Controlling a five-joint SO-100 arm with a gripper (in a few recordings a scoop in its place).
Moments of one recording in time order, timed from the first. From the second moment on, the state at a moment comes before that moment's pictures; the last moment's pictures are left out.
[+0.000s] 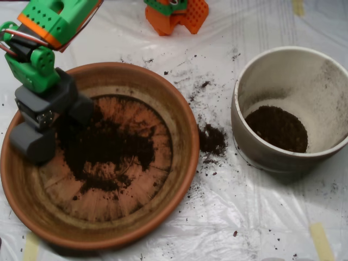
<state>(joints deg) 44.1 61.3 76.4 65.7 -2.4</state>
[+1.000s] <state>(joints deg) 36.9 72.0 94.3 48.0 -8.3</state>
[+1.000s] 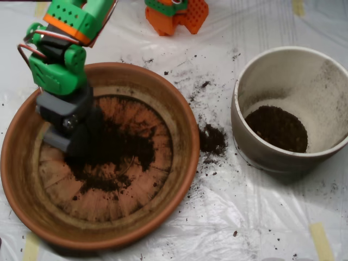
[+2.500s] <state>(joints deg) 1.8 128.1 119.9 48.1 -9.4</state>
